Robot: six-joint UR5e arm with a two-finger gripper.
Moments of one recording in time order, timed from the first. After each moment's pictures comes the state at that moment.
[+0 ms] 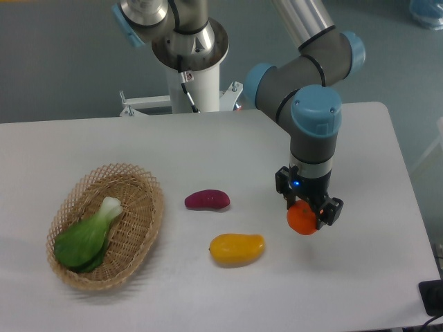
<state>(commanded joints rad) 2.58 -1.97 -1.63 -0.87 1.52 1.37</state>
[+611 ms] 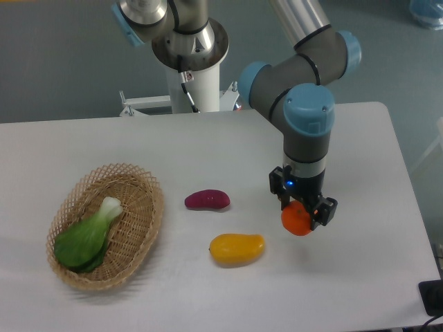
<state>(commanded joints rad) 2.49 -1.93 -1.64 -0.87 1.52 1.25</state>
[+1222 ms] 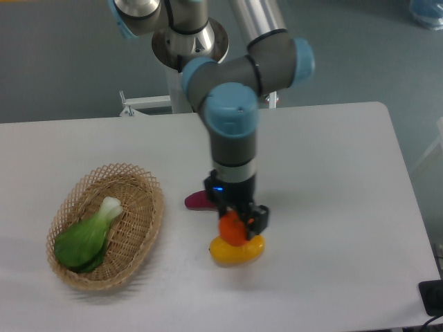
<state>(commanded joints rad) 2.23 -1.88 -1.71 -0.87 1.52 1.04</state>
